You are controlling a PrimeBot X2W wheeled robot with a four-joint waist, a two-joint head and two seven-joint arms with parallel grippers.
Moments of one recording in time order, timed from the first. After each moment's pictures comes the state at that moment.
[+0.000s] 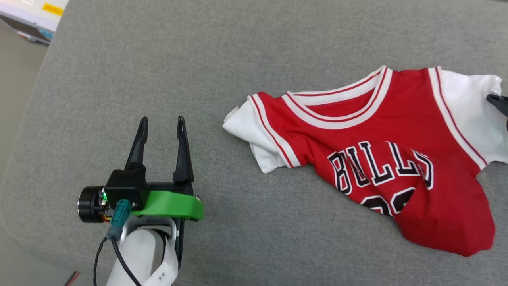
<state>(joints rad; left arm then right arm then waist) -0.20 0.05 -0.14 0.03 -0.14 0.08 -0.26 -0.83 -0.80 0.66 0.54 0.98 0.13 0.48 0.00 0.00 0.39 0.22</state>
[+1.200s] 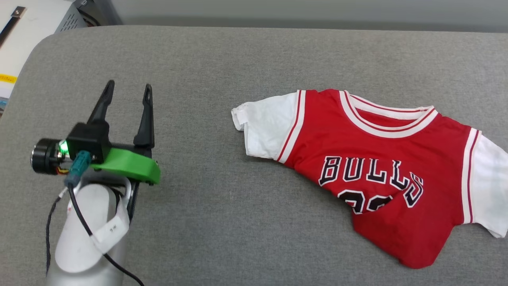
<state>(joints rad) -0.40 0.19 -0.04 0.23 -0.09 -0.10 -0.25 -0.47 -0.80 0.42 0.65 0.93 0.13 -0.11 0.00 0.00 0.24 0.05</state>
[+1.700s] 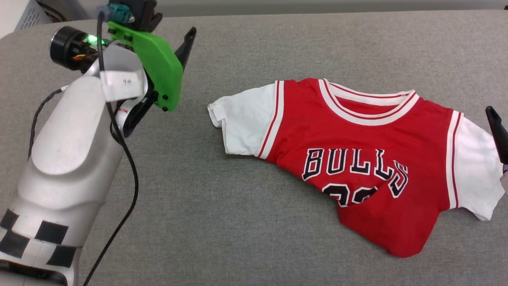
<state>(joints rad) -0.90 0.38 -0.46 0.34 -0.45 -0.13 0.36 -0.37 -0.66 0.20 0.33 0.67 0.13 -0.06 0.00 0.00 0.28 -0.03</state>
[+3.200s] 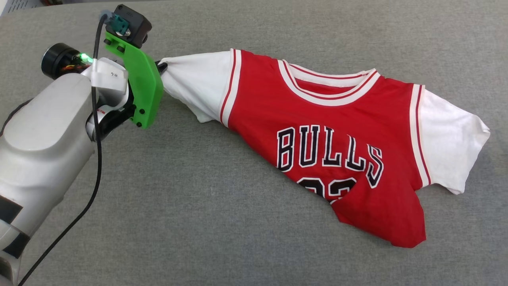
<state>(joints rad) -1.12 0.59 -1.02 0.54 -0.91 -0.13 0.38 -0.36 -0.82 0.06 0.04 0.72 0.13 0.50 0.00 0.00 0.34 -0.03</state>
